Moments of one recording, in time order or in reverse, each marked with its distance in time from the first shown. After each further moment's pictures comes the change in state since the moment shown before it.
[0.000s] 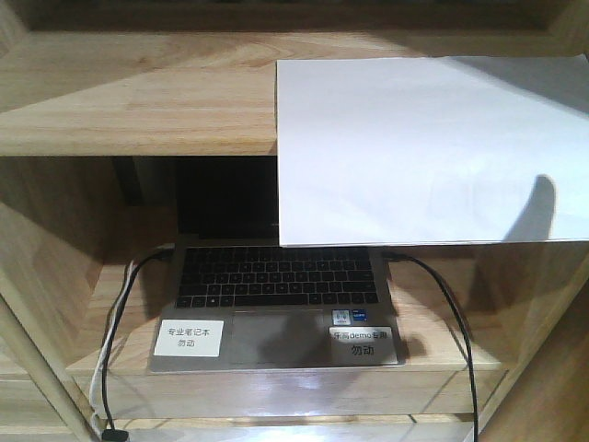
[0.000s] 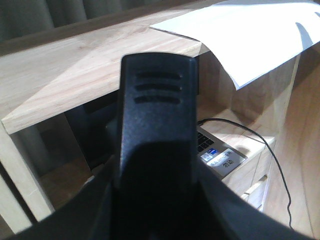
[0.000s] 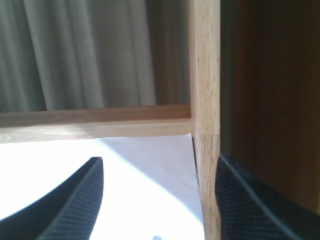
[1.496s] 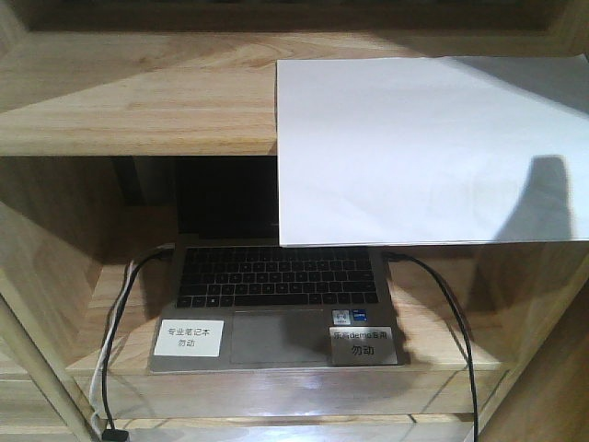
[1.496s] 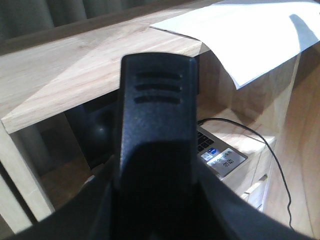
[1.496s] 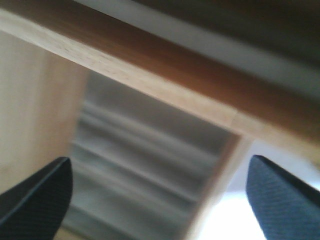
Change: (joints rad) left arm 0.000 0.000 0.001 0.000 0.000 0.000; right arm 0.000 -0.038 0.143 -0.281 -0.324 1.426
